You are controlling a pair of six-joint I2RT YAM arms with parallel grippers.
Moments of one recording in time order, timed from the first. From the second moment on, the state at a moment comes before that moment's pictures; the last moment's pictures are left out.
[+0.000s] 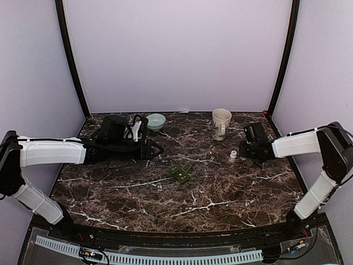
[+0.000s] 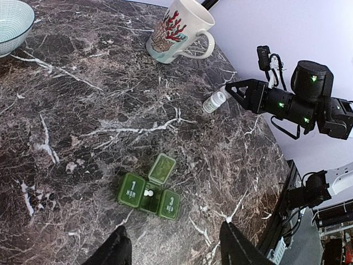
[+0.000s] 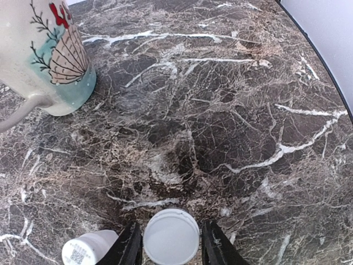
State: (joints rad) left arm -0.71 1.44 0.86 0.05 0.31 -0.55; right arm 0.42 1.60 0.77 -0.01 0.38 0.43
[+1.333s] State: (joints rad) left arm -0.71 1.53 0.74 0.12 0.36 -0.59; right arm 0.73 1.59 0.97 -0.11 0.11 0.41
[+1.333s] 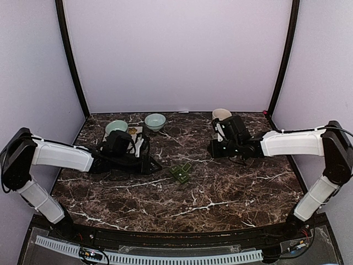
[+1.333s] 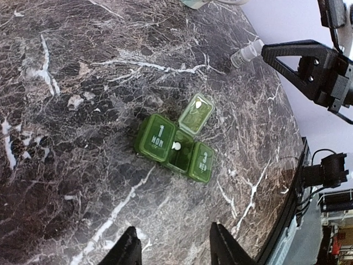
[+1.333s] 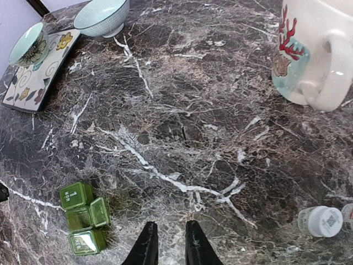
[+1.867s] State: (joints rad) left arm -0.71 1.65 0.80 0.12 0.41 -0.59; right arm 0.74 1.81 1.04 -0.07 -0.03 0.43
